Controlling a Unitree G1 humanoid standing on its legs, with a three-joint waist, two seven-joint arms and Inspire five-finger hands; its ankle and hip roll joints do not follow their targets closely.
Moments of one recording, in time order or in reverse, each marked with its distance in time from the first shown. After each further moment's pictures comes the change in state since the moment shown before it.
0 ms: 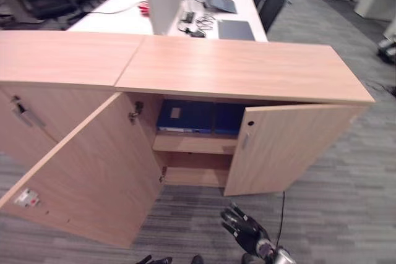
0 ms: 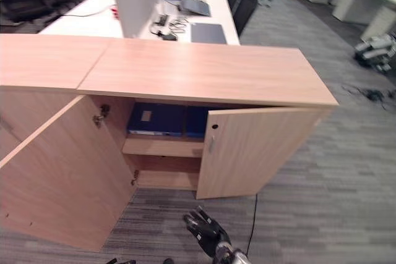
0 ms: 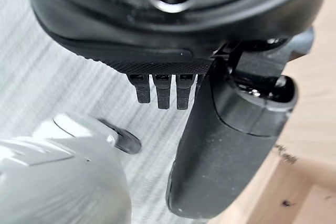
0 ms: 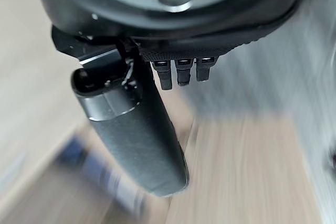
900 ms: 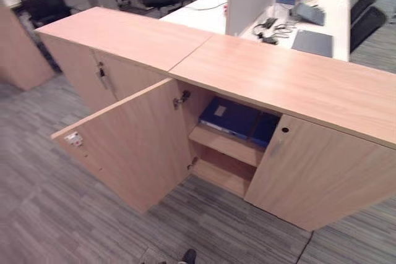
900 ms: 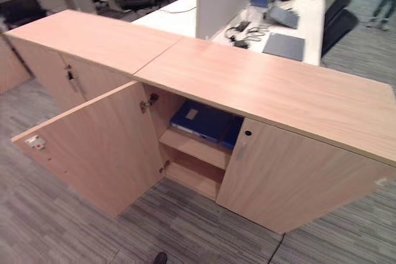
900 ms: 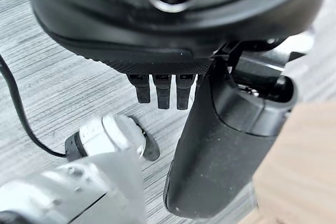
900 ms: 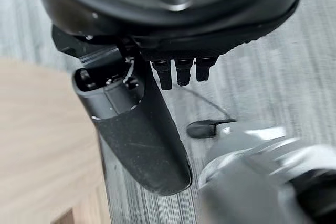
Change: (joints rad) left arm -0.056 0.018 0.098 0.072 0.001 0.010 0.023; right arm 0.015 -0.098 -0.170 0.290 -0.270 -0.031 -0.106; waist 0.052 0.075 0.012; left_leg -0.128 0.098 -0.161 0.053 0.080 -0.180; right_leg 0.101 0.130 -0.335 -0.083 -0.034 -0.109
